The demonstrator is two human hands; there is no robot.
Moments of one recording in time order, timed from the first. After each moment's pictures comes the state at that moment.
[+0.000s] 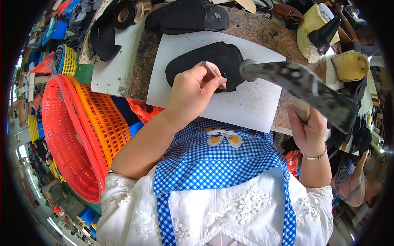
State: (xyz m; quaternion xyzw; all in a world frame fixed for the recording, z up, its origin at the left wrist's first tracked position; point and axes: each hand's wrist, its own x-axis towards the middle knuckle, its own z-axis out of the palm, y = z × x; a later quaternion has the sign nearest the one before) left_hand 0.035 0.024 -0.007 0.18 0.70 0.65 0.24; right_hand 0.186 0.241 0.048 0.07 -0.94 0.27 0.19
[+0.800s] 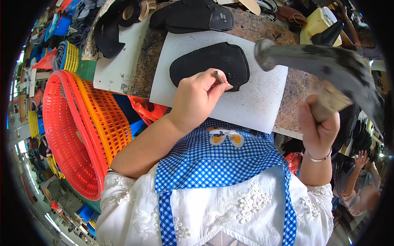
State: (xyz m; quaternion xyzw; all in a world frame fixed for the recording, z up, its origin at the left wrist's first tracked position) left_hand 0.040 0.013 -0.009 0.33 0.78 0.51 0.11; right_hand 0.182 0.233 0.064 -0.02 -0.88 0.42 0.22
